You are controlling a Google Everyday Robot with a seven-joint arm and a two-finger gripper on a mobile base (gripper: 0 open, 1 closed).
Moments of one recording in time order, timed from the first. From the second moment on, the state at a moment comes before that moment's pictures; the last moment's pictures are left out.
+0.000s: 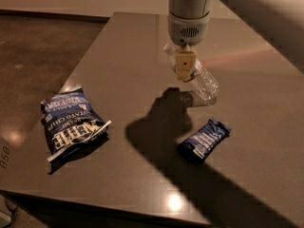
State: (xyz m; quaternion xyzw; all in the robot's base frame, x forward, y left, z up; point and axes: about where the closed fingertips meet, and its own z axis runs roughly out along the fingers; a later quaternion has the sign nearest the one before) arm 0.576 -0.088 0.928 -0.68 0.72 -0.08 0.05
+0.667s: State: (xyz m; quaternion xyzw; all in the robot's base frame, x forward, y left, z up) arm 0.564 -0.076 0.910 -0.72 0.69 -0.06 0.03
